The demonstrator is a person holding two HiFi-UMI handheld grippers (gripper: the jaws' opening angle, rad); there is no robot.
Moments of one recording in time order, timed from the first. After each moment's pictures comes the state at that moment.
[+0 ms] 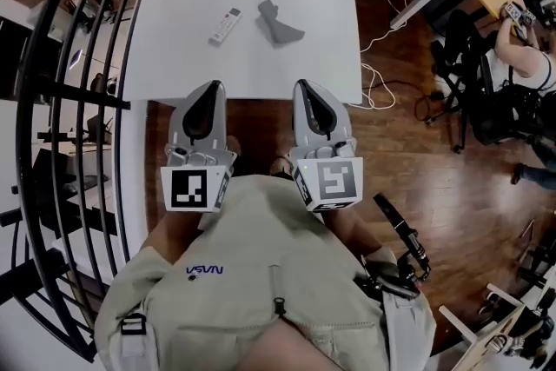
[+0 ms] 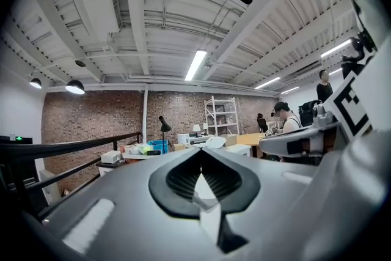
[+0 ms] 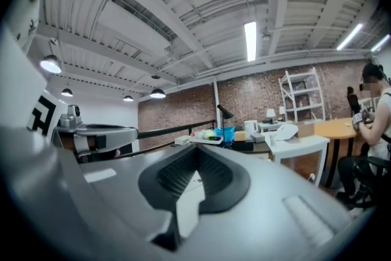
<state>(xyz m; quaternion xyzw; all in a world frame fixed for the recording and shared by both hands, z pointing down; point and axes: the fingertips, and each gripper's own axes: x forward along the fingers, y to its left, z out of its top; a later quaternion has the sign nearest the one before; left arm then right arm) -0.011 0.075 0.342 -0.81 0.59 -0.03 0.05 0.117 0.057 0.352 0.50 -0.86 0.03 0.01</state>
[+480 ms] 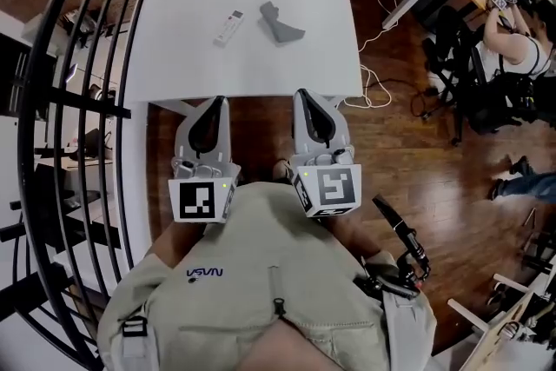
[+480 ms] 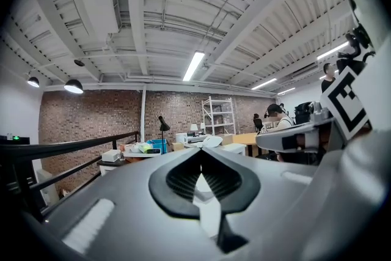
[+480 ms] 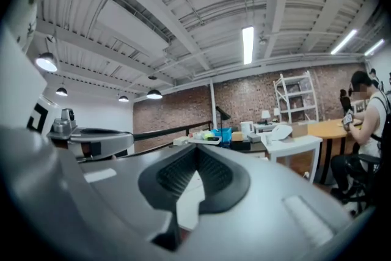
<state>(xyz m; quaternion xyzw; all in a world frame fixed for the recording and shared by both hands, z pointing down) -0.029 0.122 0.337 -0.81 0.58 -0.03 0.05 0.097 0.102 0.342 0.52 -0.85 0.03 0.00</state>
